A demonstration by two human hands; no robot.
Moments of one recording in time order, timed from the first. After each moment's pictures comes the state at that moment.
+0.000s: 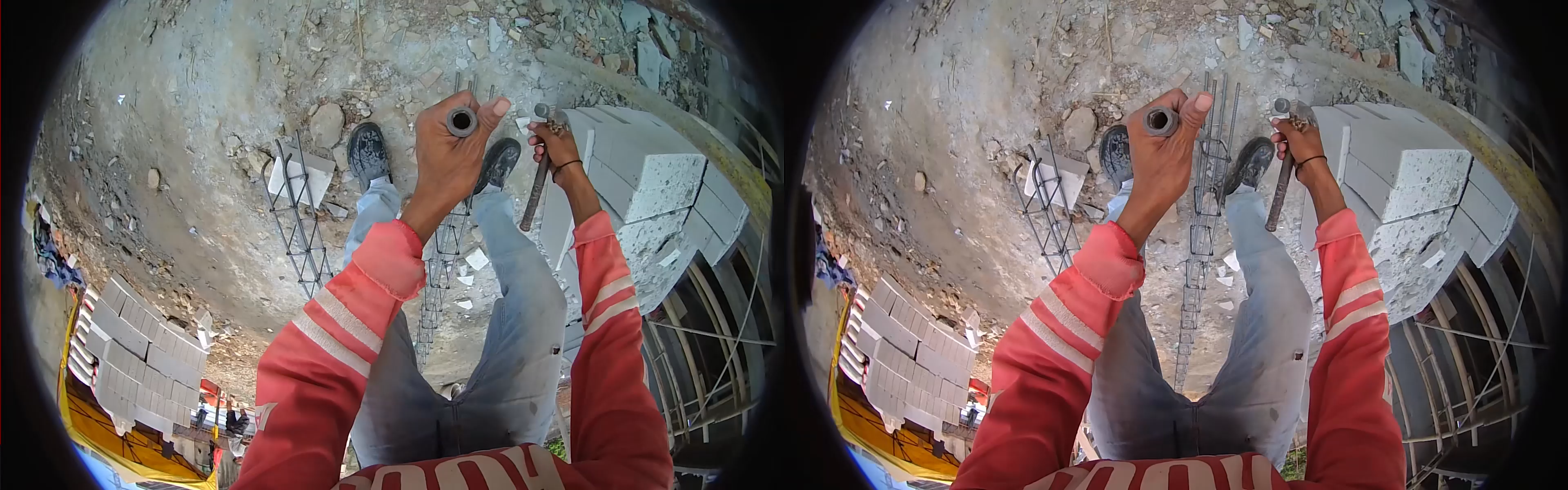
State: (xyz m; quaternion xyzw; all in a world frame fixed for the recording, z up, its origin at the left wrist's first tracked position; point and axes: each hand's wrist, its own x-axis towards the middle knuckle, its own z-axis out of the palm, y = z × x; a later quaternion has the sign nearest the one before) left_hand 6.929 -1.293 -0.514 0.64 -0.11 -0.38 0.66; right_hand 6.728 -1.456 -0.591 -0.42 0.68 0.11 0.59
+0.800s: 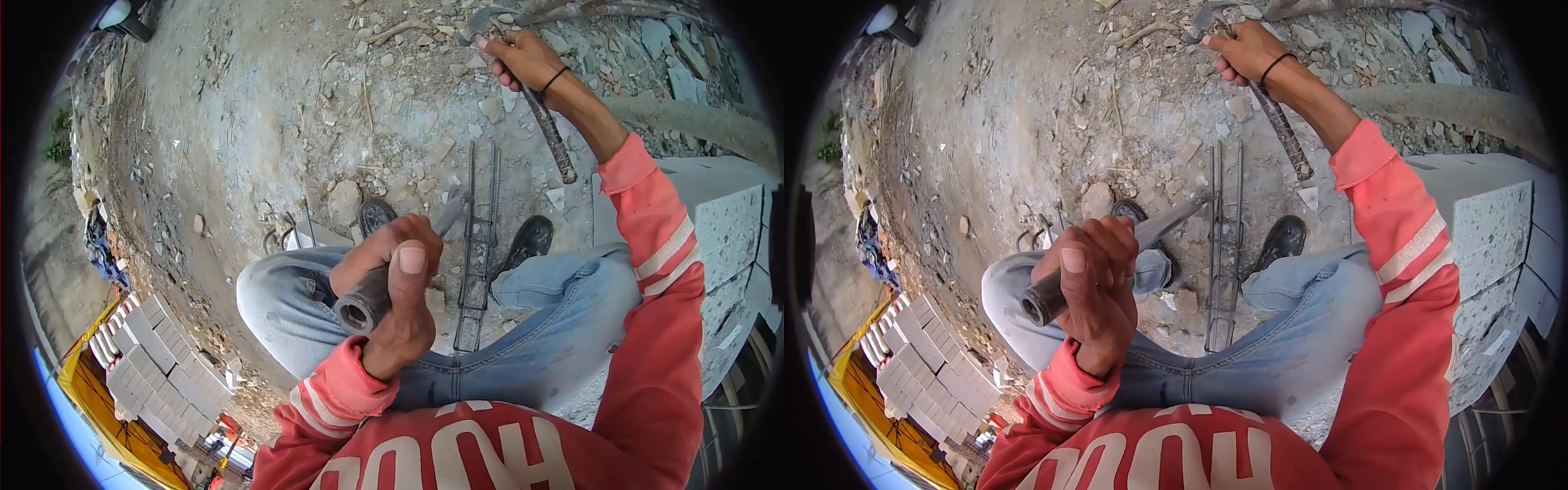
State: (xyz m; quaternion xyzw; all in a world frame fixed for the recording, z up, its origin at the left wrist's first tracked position) left_hand 6.864 -1.287 -0.503 0.60 -0.18 -0.25 0.74; right_hand 6.869 -1.566 -0.631 -0.70 0.38 0.04 0.60
